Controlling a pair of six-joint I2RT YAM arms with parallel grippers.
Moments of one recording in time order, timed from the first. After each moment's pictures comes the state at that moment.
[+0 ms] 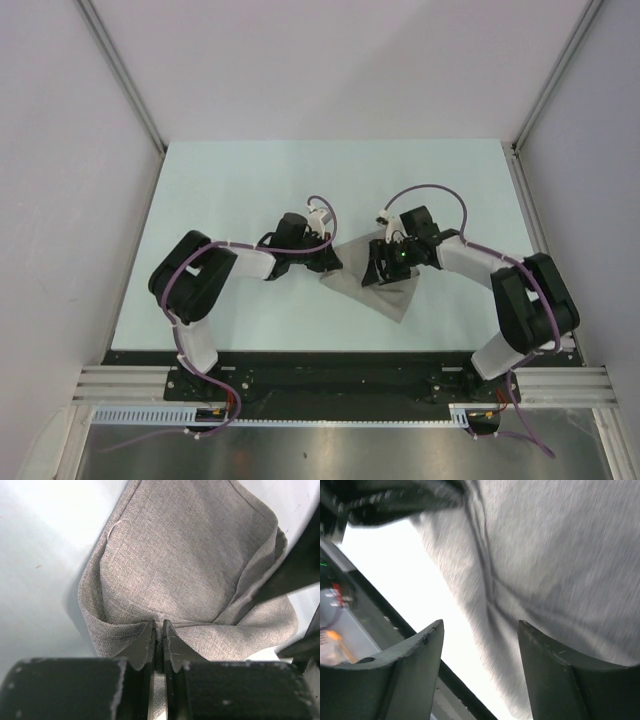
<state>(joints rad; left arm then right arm) -0.58 1.84 0.83 0.38 0.46 -0.39 0.40 1.63 0.88 -0.31 -0.61 0.25</state>
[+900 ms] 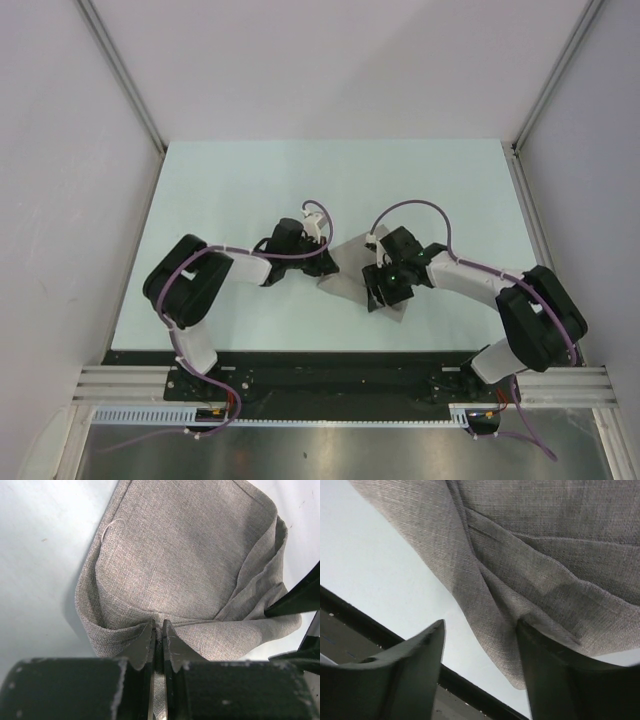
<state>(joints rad) -0.58 1.80 0.76 0.41 0.44 -0.40 0.62 1.49 0.80 -0.47 -0.28 0.26</state>
